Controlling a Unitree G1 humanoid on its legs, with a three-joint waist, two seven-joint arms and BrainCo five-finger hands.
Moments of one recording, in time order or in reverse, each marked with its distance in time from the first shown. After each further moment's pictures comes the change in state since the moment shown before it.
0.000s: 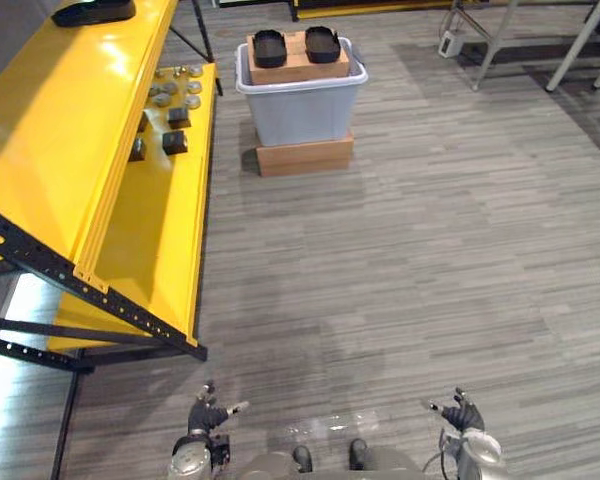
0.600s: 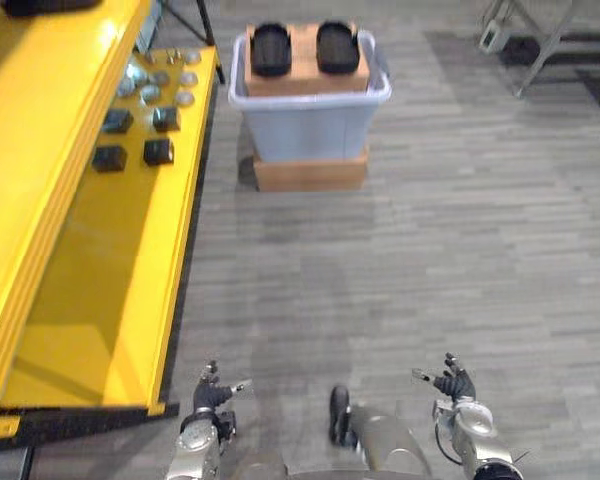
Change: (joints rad) left arm -0.064 -0.056 0.008 0.033 -0.007 -0.004 0.015; right arm -0.055 -0.031 0.105 -0.047 0.013 -0.016 -0.018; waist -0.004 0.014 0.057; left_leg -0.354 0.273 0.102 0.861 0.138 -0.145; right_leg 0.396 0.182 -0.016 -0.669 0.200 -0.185
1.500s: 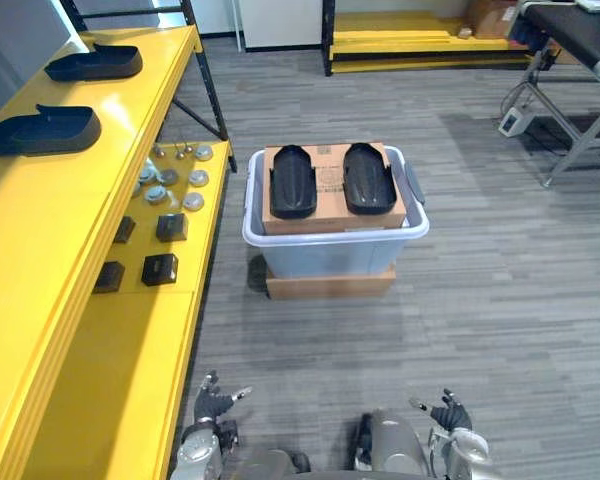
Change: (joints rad) left arm 0.041 0.002 -0.009 0.032 -0.027 0.007 0.001; right arm 0.090 0.034 -0.067 0.102 -0.021 0.032 0.003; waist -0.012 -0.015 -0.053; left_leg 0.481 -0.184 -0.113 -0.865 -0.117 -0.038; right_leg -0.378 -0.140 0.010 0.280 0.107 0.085
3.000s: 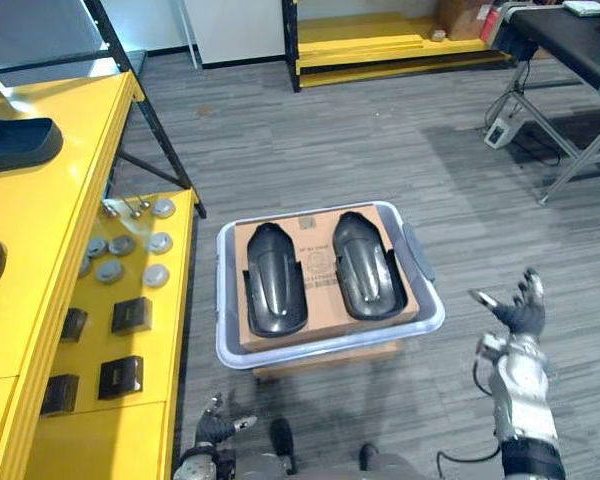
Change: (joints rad) left arm 0.056 0.042 -0.124 -0.015 0.041 -0.004 -0.040; right arm -0.327 -0.158 0.000 -0.550 -0.151 -0.030 -0.165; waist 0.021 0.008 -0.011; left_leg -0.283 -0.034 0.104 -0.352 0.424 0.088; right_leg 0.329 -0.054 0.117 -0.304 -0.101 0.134
